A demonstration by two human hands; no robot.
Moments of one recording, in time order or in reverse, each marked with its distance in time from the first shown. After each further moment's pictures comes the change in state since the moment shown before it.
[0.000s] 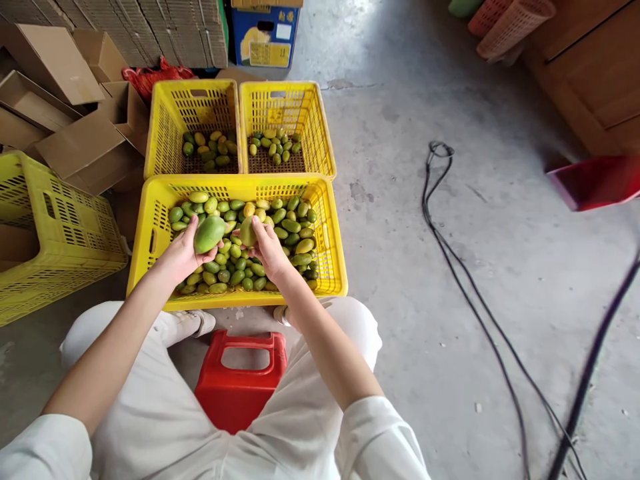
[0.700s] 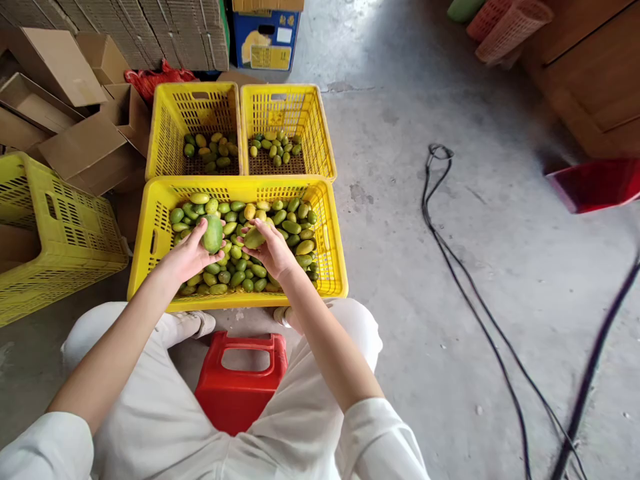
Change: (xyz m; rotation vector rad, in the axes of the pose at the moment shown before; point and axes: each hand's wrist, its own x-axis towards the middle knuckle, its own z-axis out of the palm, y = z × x) left_hand -0.002 0.009 0.012 -0.138 0.028 -0.061; right_hand 0.001 -0.007 -0.005 0.192 0.006 0.081
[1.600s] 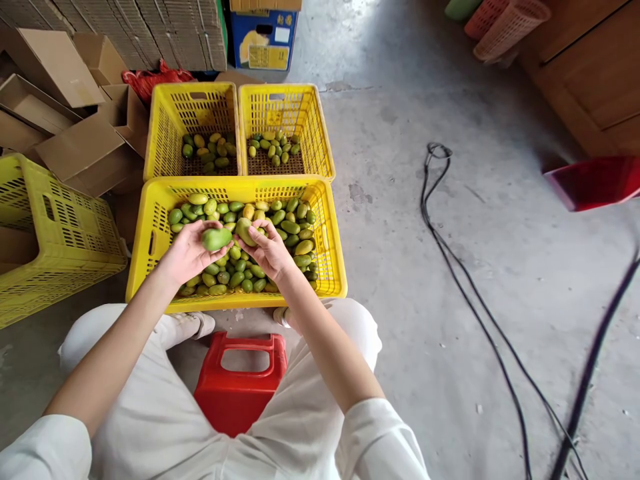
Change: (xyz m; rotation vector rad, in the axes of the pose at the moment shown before) left_hand -0.004 0.007 0.008 -0.087 -0.074 -0.077; right_hand 0.006 0.011 -0.010 0.097 -0.118 -0.105
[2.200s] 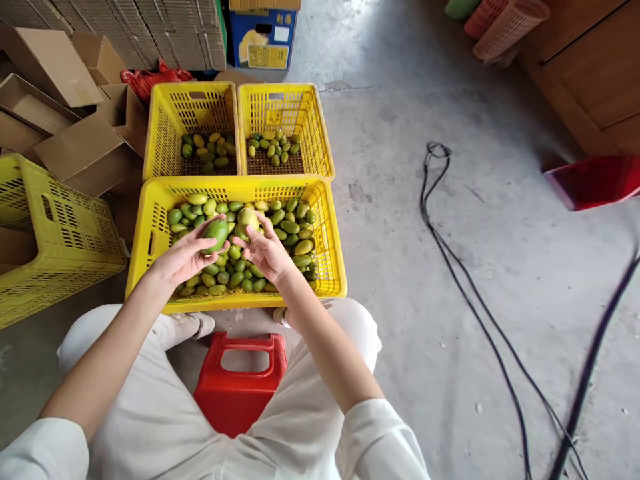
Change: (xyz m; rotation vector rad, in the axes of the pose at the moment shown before) left_hand -0.010 0.003 -0.006 0.162 -0.064 0.000; right_hand -0.006 -0.007 0.005 -0.036 -0.012 0.064
